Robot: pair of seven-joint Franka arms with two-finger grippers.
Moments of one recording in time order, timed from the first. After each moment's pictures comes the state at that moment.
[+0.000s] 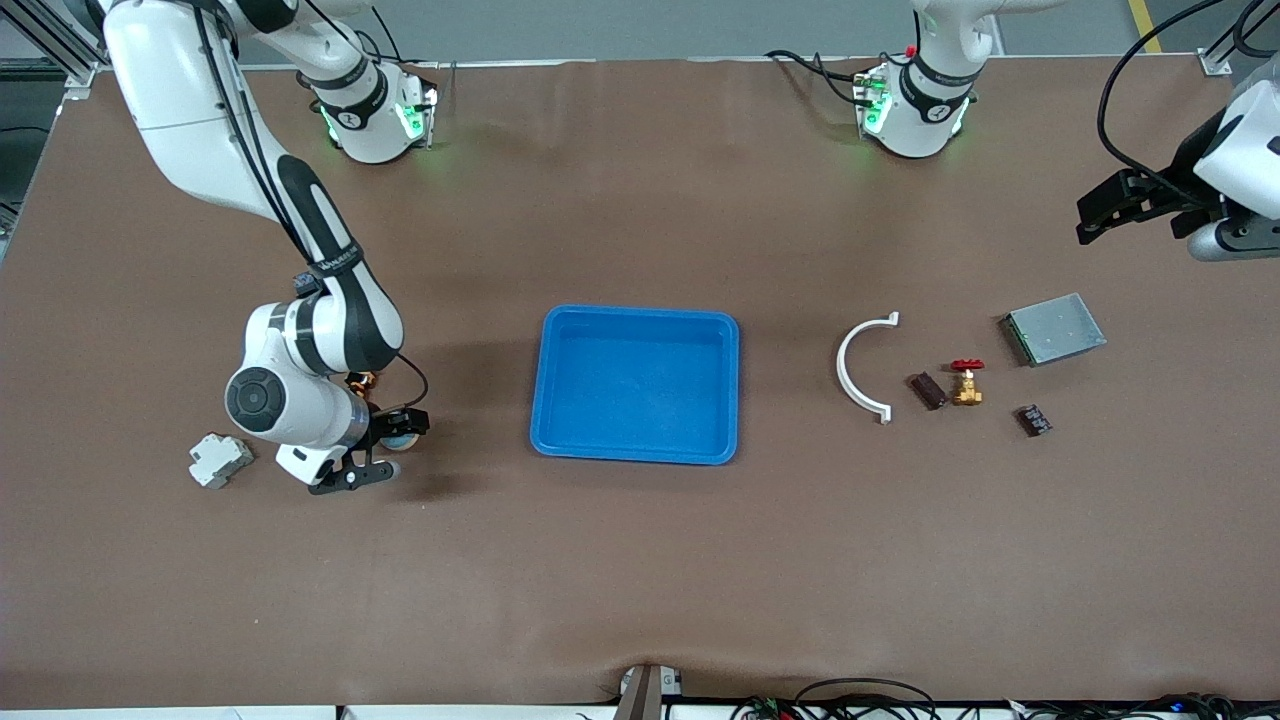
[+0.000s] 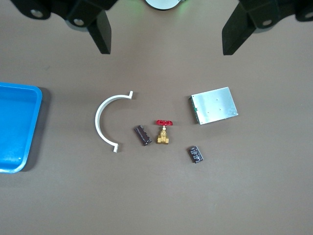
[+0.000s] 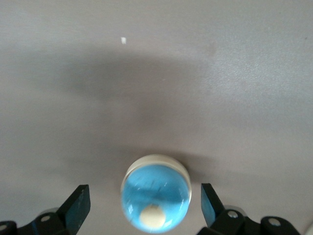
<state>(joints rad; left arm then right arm) 0.05 -0.04 -0.14 -1.56 0.03 1.46 -0.12 0.19 0.60 -0.02 -1.75 0.11 2.23 -0.11</state>
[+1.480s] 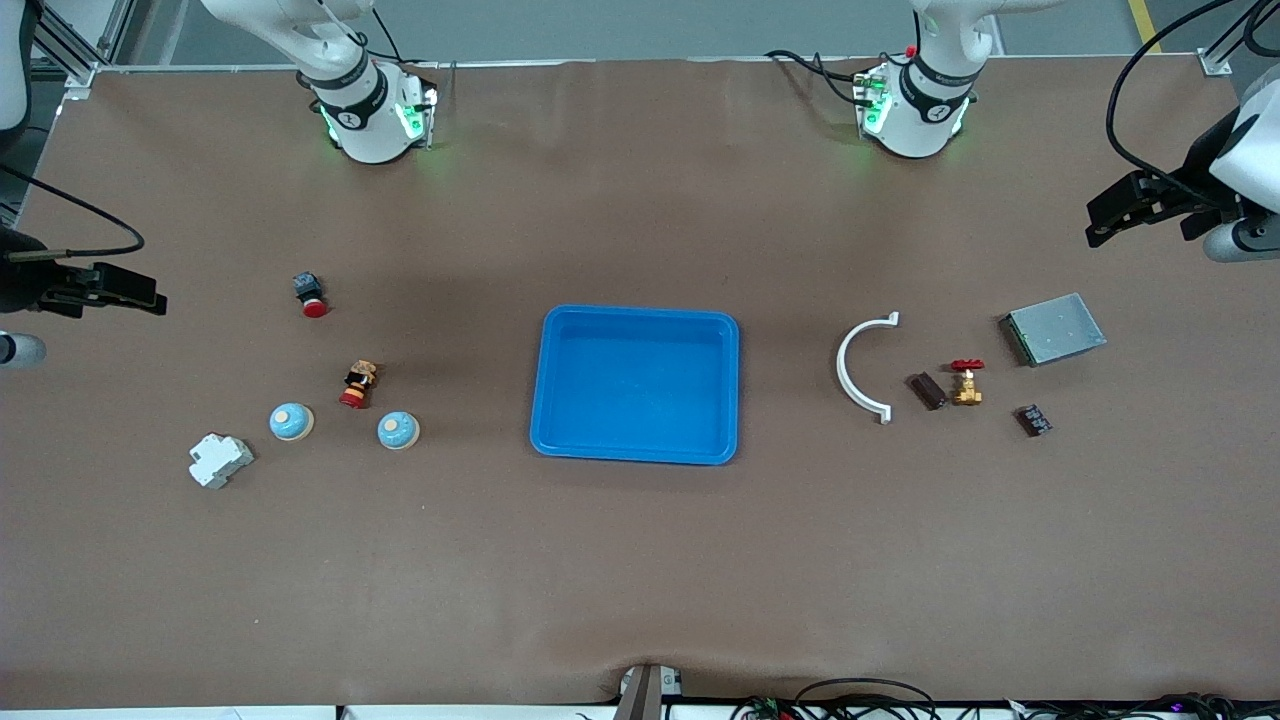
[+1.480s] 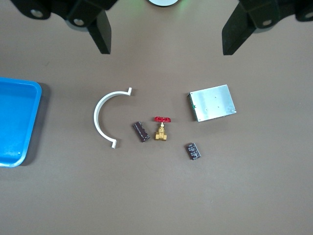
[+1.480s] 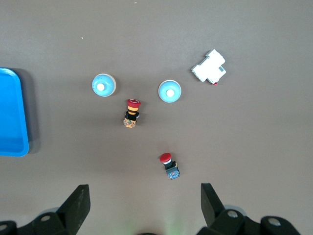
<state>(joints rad) 0.06 -0.04 -0.14 -1.56 0.03 1.48 -0.12 0.07 0.20 -0.15 -1.40 0.04 1.43 -0.10</state>
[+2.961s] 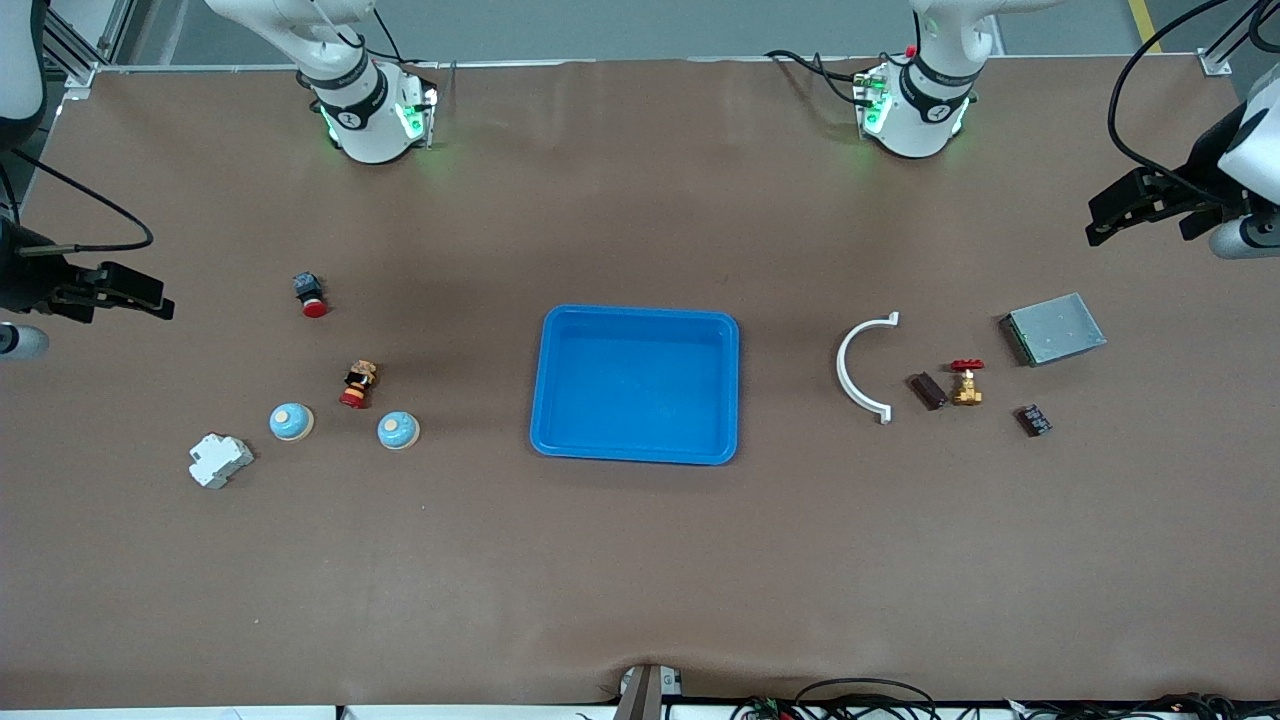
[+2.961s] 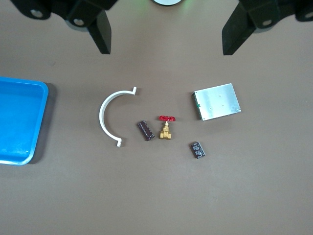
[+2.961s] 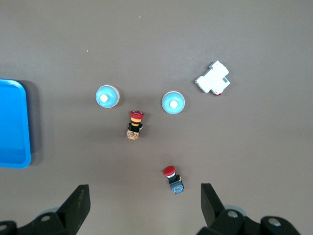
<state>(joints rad) 0.08 -0.04 -0.15 -1.55 0.01 1.48 -0.12 -0.04 0.10 -0.04 -1.56 0.04 1.58 -0.10</state>
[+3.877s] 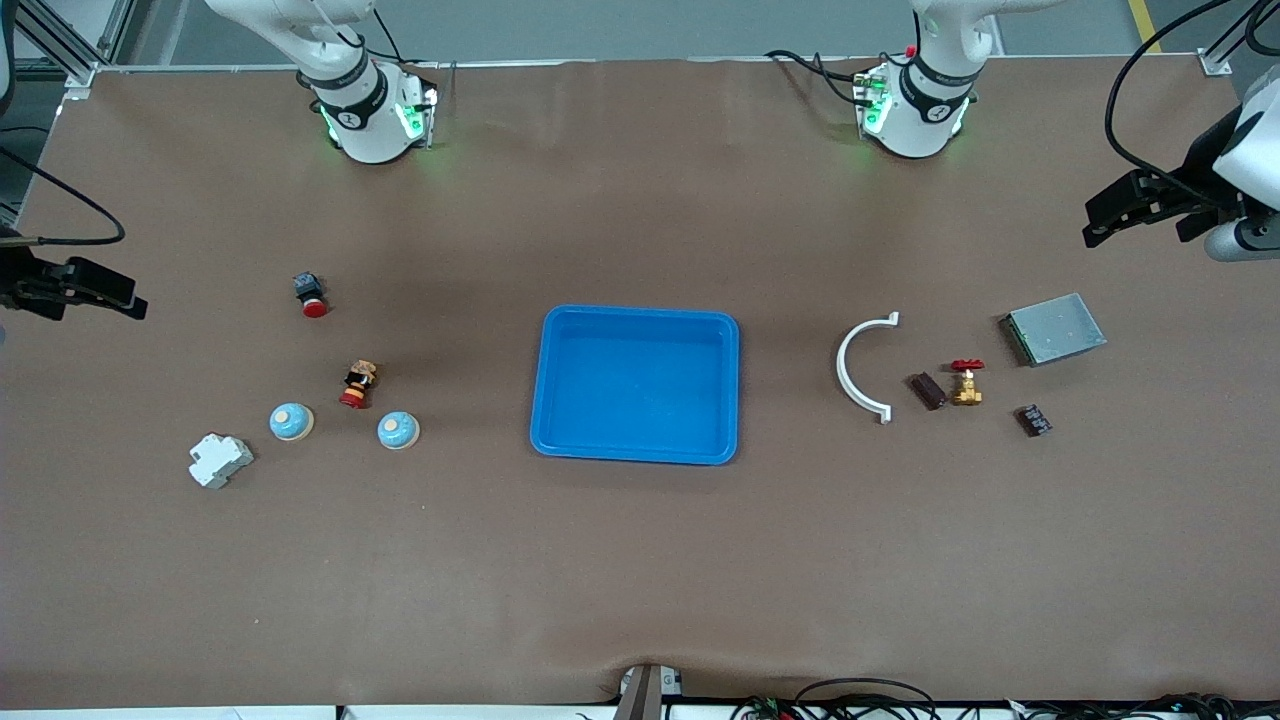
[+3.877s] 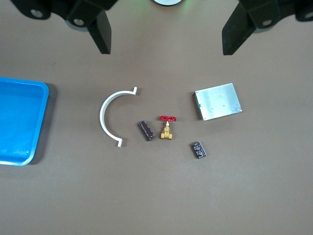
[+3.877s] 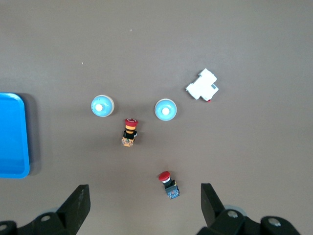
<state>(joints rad) 0.08 -0.03 -0.15 -1.55 0.01 1.48 -0.12 -0.05 0.10 -0.07 -1.52 0.04 1.59 -0.09</state>
